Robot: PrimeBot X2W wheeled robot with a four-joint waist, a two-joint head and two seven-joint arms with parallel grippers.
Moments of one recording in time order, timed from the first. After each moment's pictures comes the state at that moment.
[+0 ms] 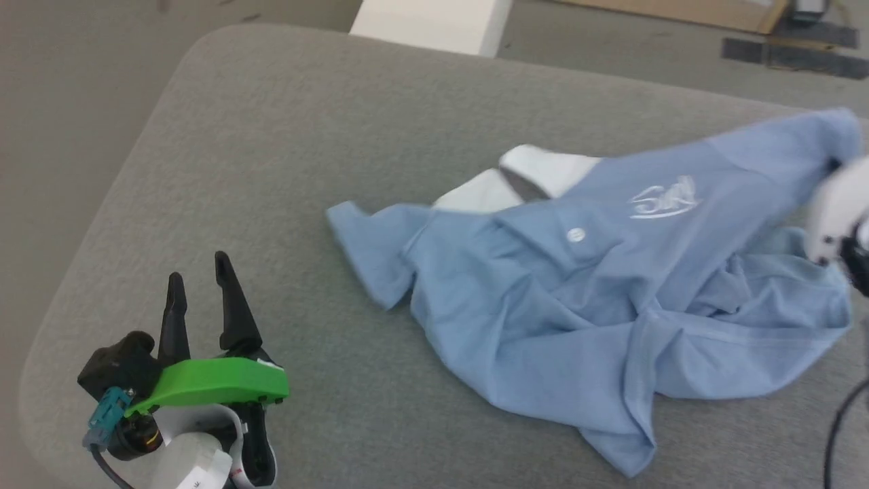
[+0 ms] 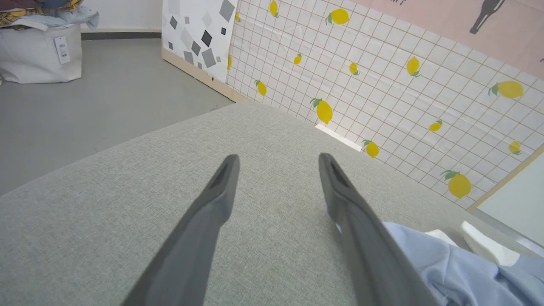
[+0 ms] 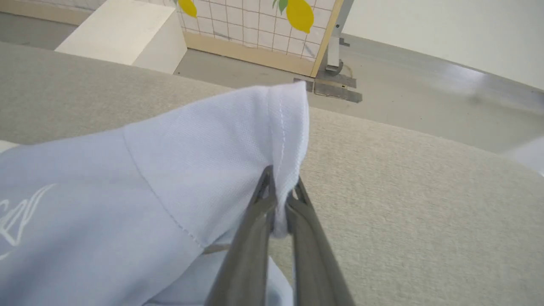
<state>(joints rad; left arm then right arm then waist) -0.10 0.05 -0.02 0.03 -0.48 0.17 -0.26 -0.68 -0.27 -0.25 0.63 -0.07 0.13 0.35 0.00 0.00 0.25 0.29</state>
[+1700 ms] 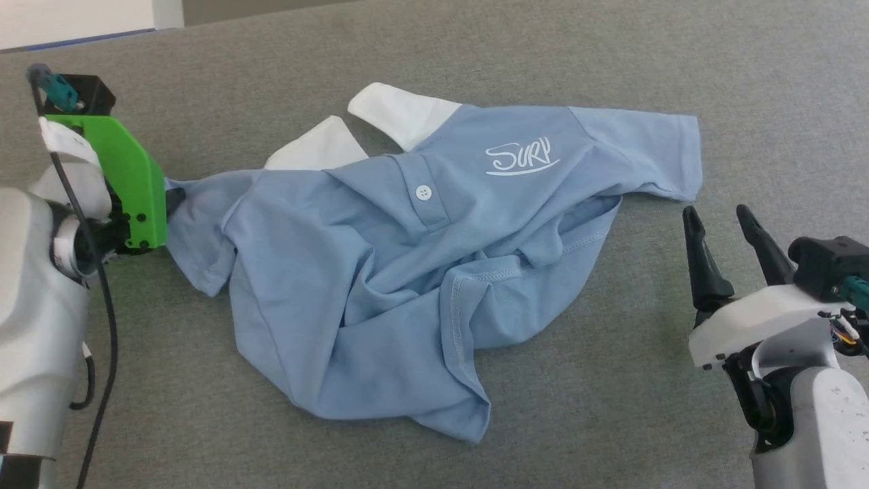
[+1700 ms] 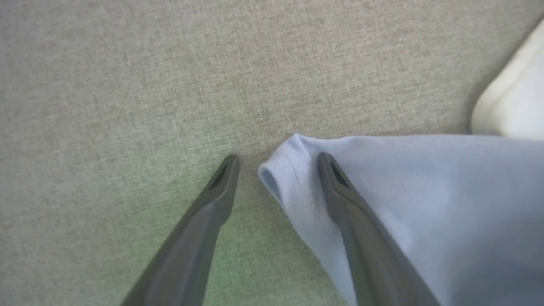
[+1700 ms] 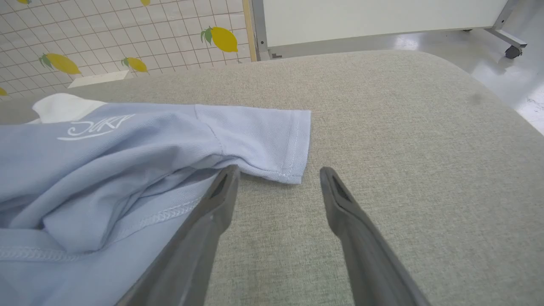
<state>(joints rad) -0.77 0.50 -0.26 0.50 -0.54 -0.08 0.86 -0.22 -0.05 -0.10 0.06 0.16 0.13 0.09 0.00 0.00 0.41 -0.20</state>
